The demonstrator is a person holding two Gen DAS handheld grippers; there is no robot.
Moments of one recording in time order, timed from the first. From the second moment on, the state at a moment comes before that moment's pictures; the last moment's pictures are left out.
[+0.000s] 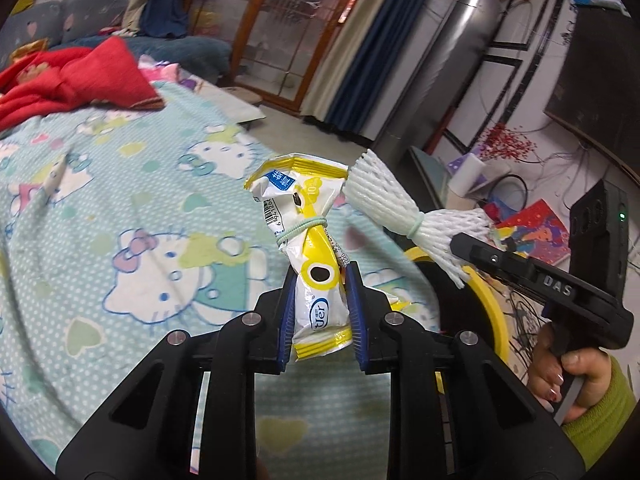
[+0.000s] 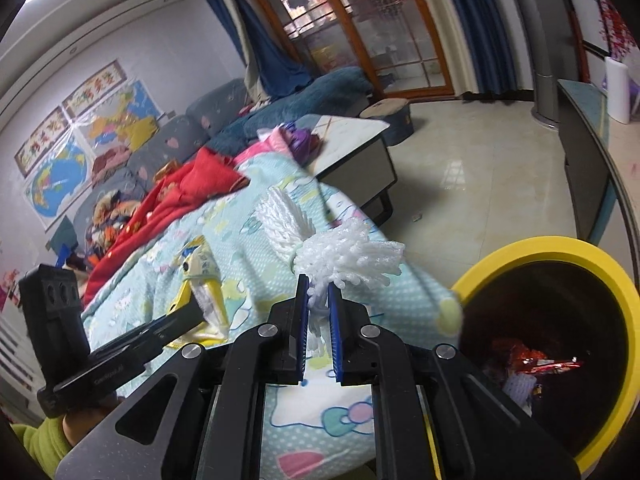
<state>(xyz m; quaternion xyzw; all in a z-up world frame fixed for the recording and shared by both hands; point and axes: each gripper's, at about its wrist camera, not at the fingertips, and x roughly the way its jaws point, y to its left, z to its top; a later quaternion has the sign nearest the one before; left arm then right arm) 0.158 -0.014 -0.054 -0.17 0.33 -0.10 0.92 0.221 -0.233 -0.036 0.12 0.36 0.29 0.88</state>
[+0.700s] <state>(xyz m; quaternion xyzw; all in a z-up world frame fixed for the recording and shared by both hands) 0.156 -0.065 -0.036 -0.12 0.32 -0.16 0.93 0.204 -0.303 -0.022 0.14 0.32 0.23 0.91</state>
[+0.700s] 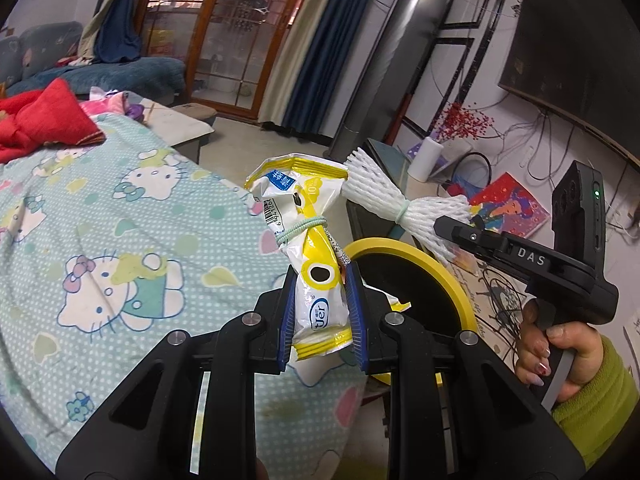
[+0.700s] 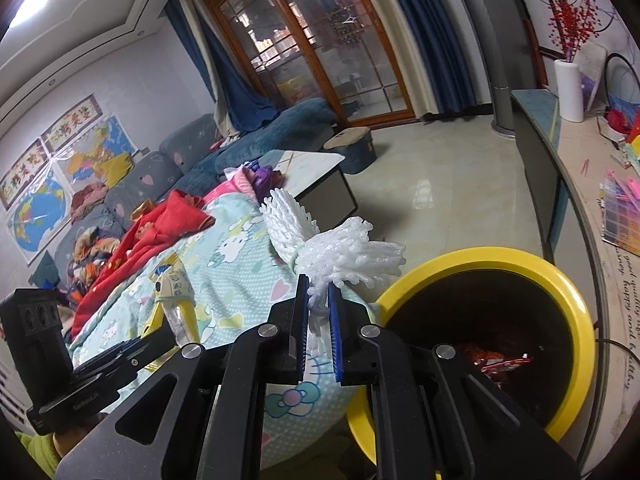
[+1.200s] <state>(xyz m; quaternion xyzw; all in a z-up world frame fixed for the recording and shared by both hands) 0.153 -0.103 -0.032 -0.09 0.32 -0.21 0.92 0.191 -0.344 -0.024 0.16 0.31 0.18 0.92</state>
